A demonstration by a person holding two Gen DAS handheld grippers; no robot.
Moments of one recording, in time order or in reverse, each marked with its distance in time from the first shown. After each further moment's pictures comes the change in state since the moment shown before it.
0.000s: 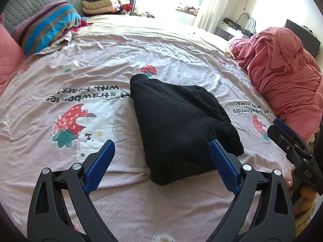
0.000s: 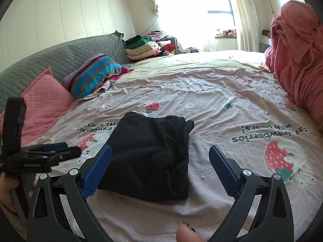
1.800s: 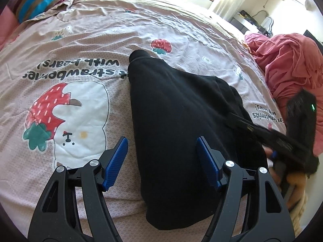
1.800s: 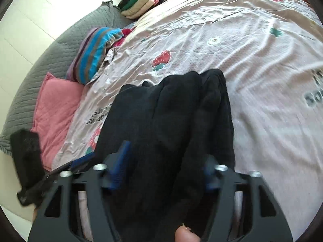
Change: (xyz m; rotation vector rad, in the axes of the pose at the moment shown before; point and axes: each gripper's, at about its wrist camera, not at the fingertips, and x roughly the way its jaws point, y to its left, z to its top) left arm 0.096 0.032 0.021 -0.135 0.177 -0.022; right arm 0.173 -0.035 0.010 0.287 0.428 0.283
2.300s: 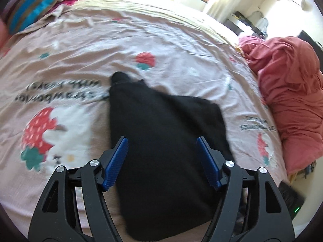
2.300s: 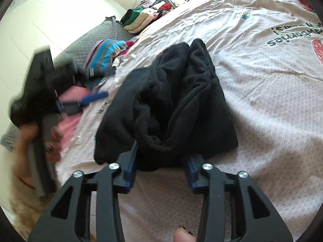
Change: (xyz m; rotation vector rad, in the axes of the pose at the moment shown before) left arm -0.004 -0.022 0.031 -0.001 -0.009 -0.026; right arm -0.050 -0.001 -0.106 0.066 -0.157 0.064
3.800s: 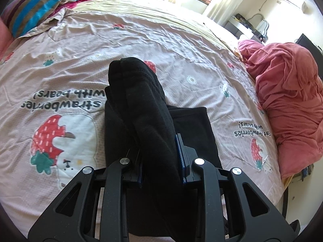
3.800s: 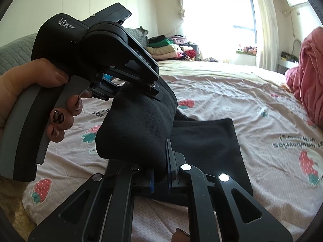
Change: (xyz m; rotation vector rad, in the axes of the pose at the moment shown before) left arm -0.022 -0.008 0.024 0.003 0.003 -0.015; right arm 0.014 0.124 -0.027 -0.544 -0.267 -0.270
